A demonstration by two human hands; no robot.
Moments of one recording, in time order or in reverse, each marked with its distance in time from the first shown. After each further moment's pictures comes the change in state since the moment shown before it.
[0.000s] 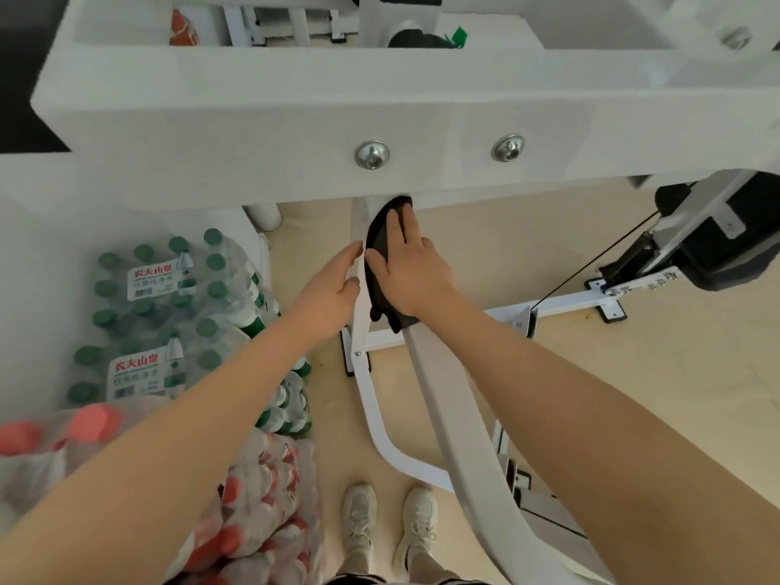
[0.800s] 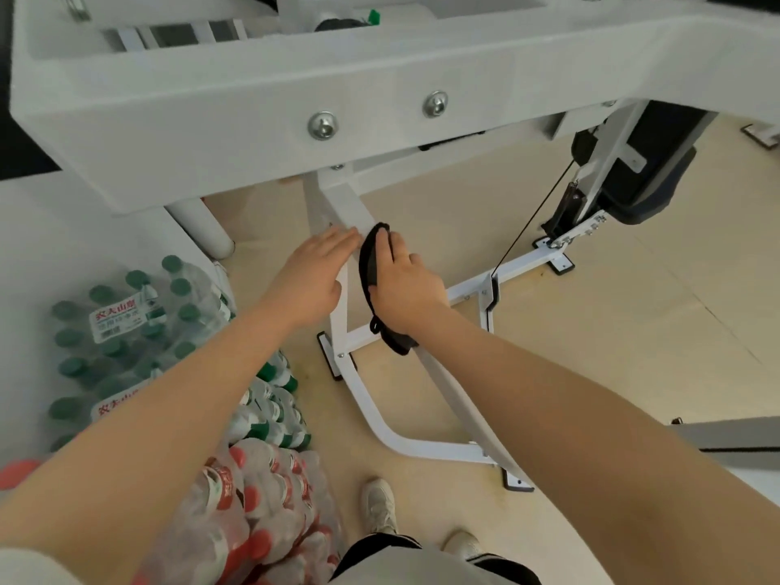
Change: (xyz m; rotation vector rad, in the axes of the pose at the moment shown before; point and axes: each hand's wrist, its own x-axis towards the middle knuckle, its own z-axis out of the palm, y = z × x) left_hand -0.006 0.009 -0.015 0.643 -0.125 0.525; right_hand -0.072 -0.006 0.016 -0.143 0.054 0.176
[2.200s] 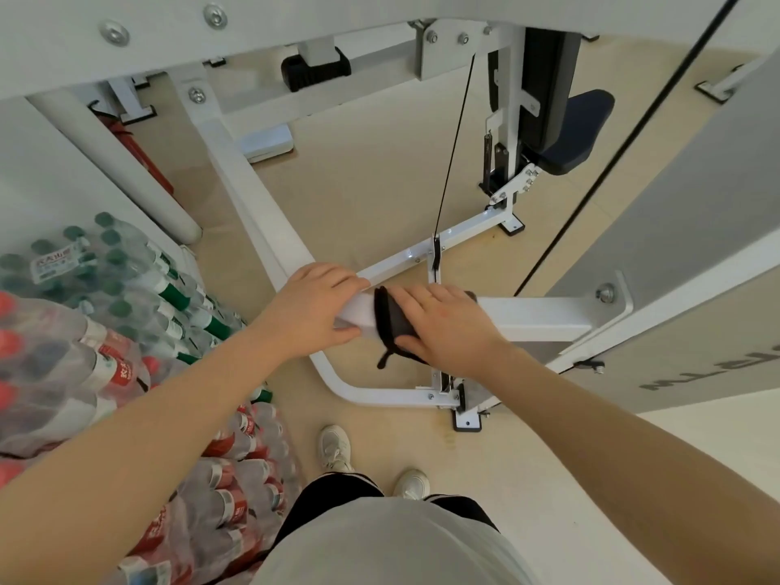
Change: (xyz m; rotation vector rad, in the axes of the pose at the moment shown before) left_hand -0.092 0.257 0.079 0.176 -0.106 0.138; right_hand -0.269 0.203 0.009 -0.218 0.044 -0.301
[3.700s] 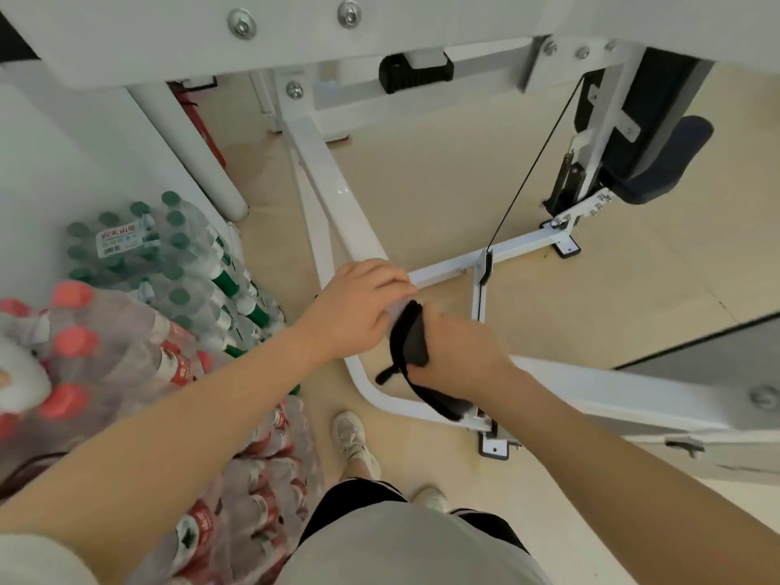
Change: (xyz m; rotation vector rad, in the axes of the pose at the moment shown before) left_hand 0.001 -0.072 -0.015 -0.151 0.078 0.026; right_hand 0.096 -0.061 -0.010 0.273 -0.187 0.169
